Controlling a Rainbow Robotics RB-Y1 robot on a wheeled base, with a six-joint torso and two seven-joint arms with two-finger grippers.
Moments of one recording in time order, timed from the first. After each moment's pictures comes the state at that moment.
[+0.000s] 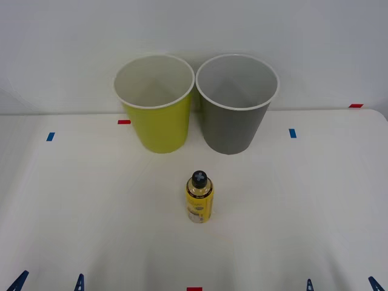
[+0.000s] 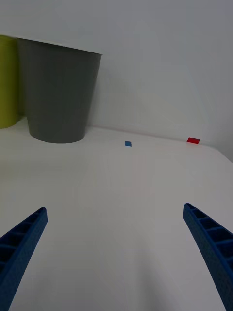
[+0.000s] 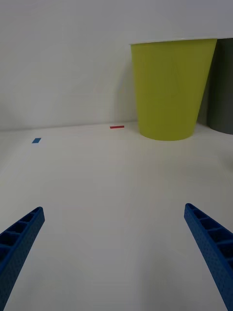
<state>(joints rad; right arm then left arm) 1.01 -0.30 0.30 -1.81 -0.17 -0.88 1.80 0.98 0.32 -0.18 -1.80 0.08 -0.82 -1.48</state>
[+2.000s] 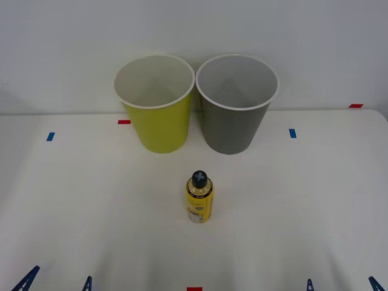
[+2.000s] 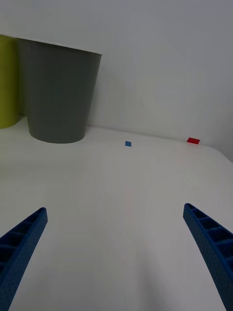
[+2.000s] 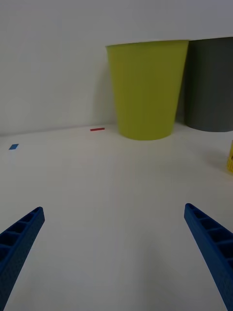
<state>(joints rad) 1.01 -0.30 0.30 -1.81 -0.17 -0.88 1.80 0.91 0.44 -0.23 -1.74 0.08 -0.86 -1.48</state>
